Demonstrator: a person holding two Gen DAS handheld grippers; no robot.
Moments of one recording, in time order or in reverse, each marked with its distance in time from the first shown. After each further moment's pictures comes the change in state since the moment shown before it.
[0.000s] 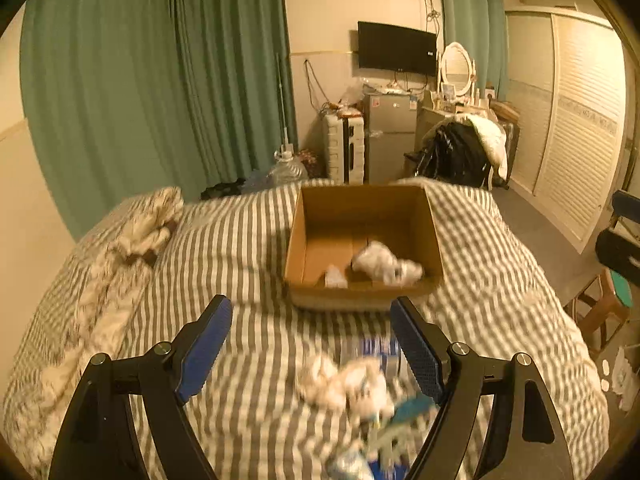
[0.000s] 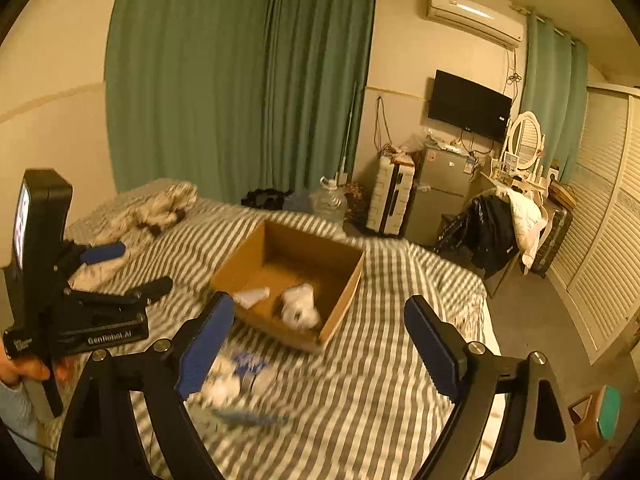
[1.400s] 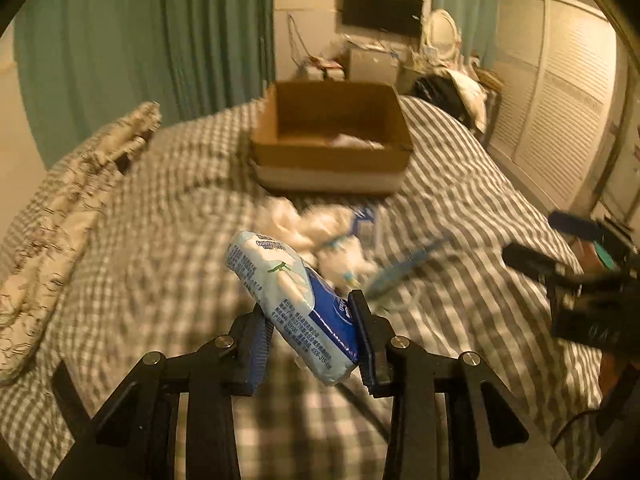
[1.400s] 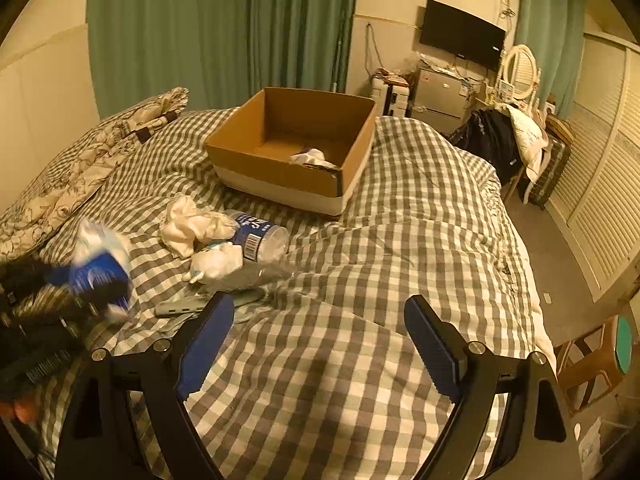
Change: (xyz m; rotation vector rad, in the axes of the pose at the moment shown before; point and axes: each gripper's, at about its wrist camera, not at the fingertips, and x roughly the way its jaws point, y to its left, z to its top) left arm 0.000 -0.003 -0.119 -0.007 0.122 -0.086; right arm 0.050 0.034 -0.141 0.062 0.220 -0.017
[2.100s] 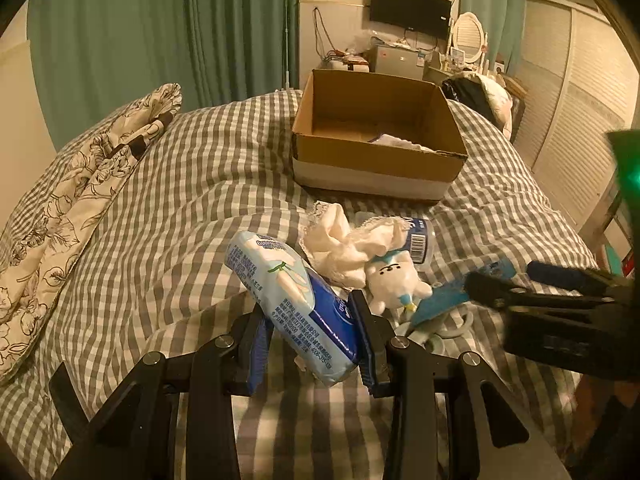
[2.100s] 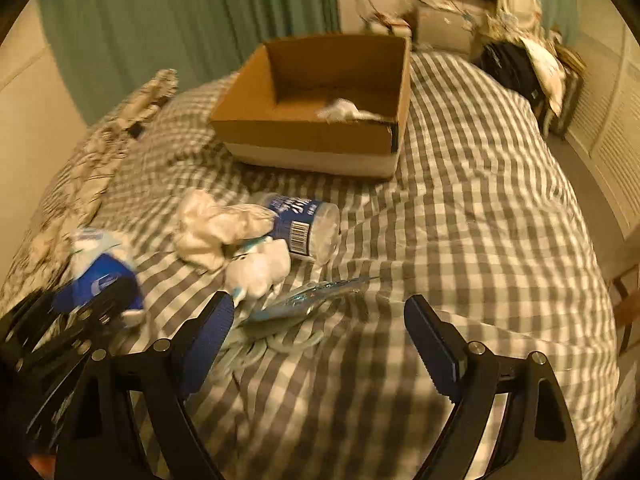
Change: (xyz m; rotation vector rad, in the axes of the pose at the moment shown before) left arm 0.041 0.034 0.011 -0.063 0.033 0.030; right arm 0.078 0.037 0.021 0.197 0.201 0.072
